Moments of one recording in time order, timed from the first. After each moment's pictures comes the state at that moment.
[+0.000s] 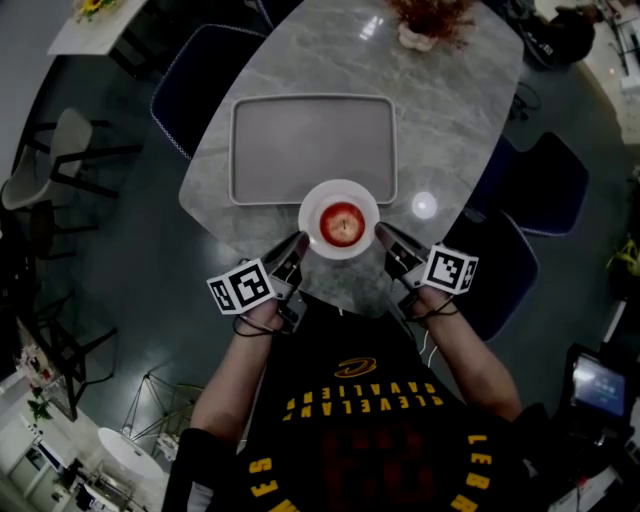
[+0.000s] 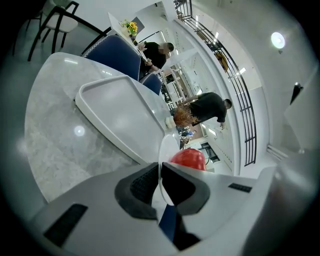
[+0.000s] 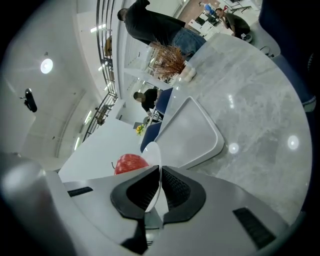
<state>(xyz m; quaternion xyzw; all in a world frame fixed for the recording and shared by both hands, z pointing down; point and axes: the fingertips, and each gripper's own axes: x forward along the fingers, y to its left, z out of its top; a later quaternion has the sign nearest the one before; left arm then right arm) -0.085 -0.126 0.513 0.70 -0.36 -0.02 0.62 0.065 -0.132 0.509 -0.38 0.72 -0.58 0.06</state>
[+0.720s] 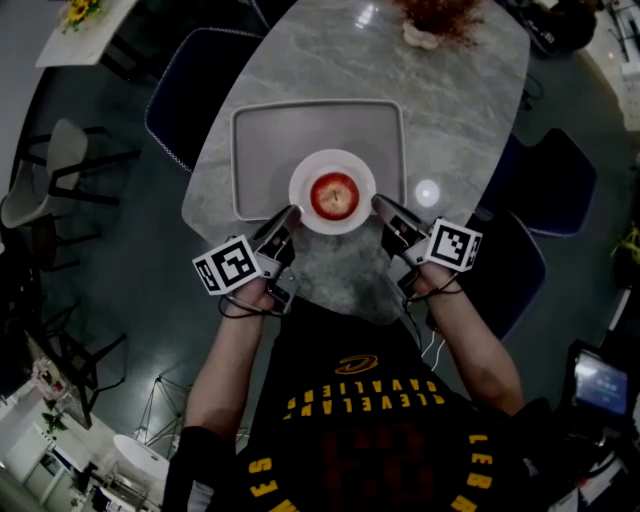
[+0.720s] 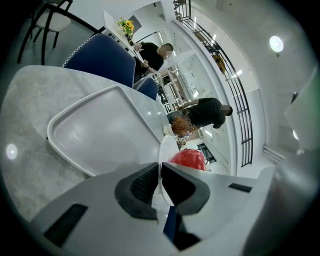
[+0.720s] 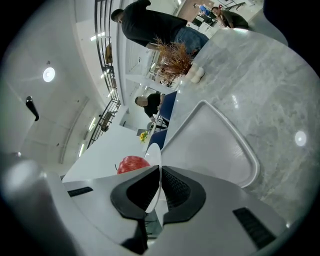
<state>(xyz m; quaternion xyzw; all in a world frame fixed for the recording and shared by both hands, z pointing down) -0.113 -0.224 0.507 0.71 -0.35 -0.04 0.61 0.040 -0.226 0.503 -0.38 0.72 -0.57 0.09</state>
